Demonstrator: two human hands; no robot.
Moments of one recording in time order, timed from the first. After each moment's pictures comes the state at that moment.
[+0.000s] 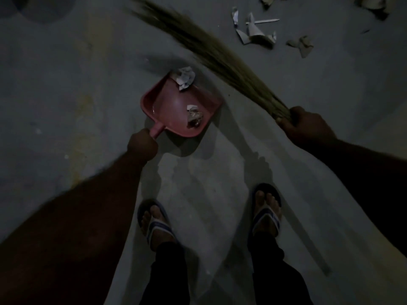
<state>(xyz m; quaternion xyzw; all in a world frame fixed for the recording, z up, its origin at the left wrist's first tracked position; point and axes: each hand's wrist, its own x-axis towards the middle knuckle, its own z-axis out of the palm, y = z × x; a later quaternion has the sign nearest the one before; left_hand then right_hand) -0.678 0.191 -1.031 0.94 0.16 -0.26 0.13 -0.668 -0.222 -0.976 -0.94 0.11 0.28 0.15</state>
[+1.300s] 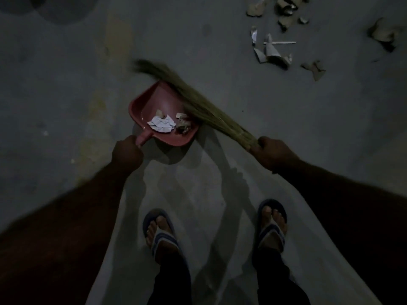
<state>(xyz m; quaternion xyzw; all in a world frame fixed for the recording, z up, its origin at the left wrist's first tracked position) -0.668 0.273 -1.015 0.94 0.18 -0.24 0.14 -0.650 -0.111 -0.988 -0.88 0.11 0.43 0.17</state>
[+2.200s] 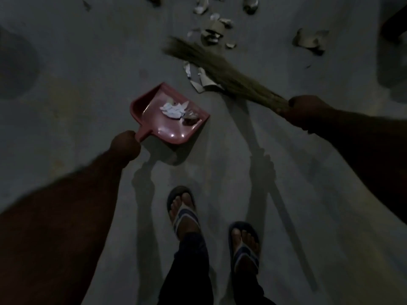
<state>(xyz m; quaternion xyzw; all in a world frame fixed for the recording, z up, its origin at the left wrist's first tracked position) -0.498 0.091 -1.007 0.95 0.10 -0.28 0.10 -0.506 -0.361 -0.944 -0.90 0.21 0.37 0.12</state>
